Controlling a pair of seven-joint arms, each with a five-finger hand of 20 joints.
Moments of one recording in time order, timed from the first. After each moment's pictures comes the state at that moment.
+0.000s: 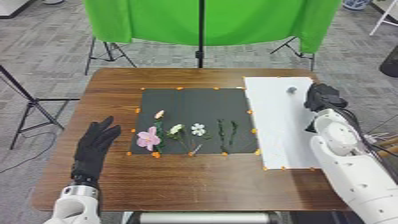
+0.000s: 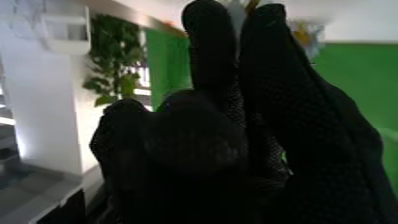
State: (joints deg) left arm 124.1 -72.0 -94.2 -118.2 57.3 11.9 6.0; right arm -76.6 -56.6 74.6 -77.6 -147.6 4.4 20.4
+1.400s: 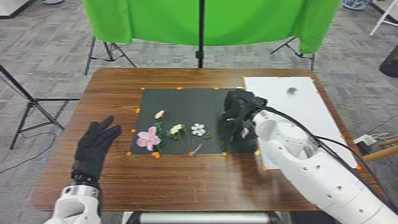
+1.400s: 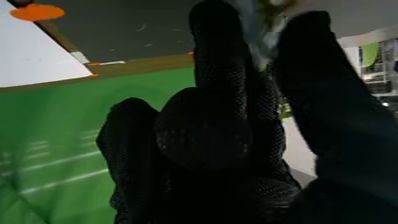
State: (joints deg) left arm 124.0 -72.2 -94.1 -118.1 57.3 11.7 6.1; right arm -70.7 -57.0 52.8 -93.9 -132.0 -8.4 11.9
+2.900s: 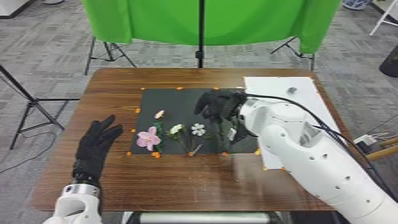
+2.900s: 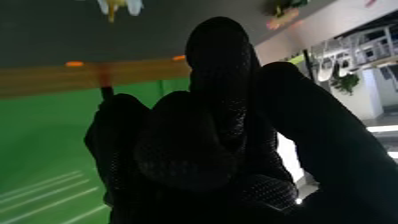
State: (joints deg) left arm 123.4 -72.1 -93.9 -118.0 57.4 11.4 5.7; right arm -65.4 -58.0 51.1 -102.5 -123.3 -27.8 8.5
